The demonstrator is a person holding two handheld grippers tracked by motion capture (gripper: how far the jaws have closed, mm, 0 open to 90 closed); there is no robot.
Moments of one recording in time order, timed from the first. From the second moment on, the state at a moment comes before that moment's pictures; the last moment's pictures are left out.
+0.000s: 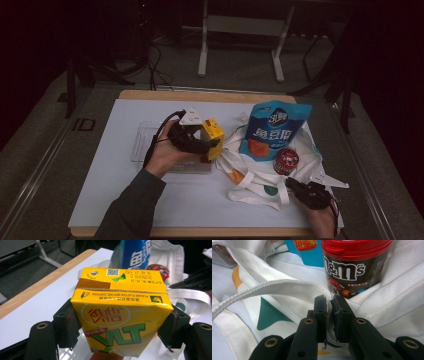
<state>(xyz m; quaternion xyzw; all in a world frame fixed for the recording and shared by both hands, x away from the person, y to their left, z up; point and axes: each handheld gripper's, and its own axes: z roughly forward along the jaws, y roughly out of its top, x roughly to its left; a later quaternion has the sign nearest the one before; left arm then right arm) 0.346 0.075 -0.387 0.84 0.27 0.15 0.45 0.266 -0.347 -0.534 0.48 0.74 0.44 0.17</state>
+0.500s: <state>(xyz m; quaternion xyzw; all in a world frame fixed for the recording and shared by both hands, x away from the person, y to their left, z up) 0.351 0.094 -0.392 0.83 0.30 0.18 0.44 0.266 -0.347 -0.534 0.48 0.74 0.44 0.17</state>
